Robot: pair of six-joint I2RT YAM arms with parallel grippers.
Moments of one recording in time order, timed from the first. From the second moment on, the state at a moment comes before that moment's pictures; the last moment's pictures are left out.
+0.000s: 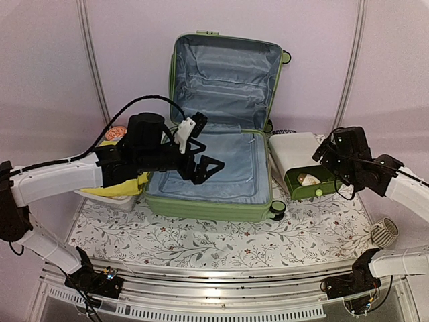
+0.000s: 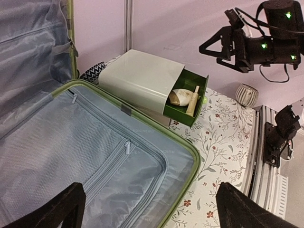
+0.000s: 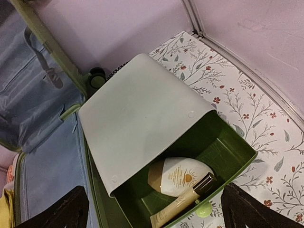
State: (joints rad) left arm -0.86 1.42 1.14 -0.04 0.19 -0.03; right arm 0.53 1.05 0.91 -0.50 0.60 0.95
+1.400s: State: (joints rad) left arm -0.72 1.25 0.95 0.02 0.10 -0.19; right arm 0.37 0.86 0.48 -0.36 -0.11 0.71
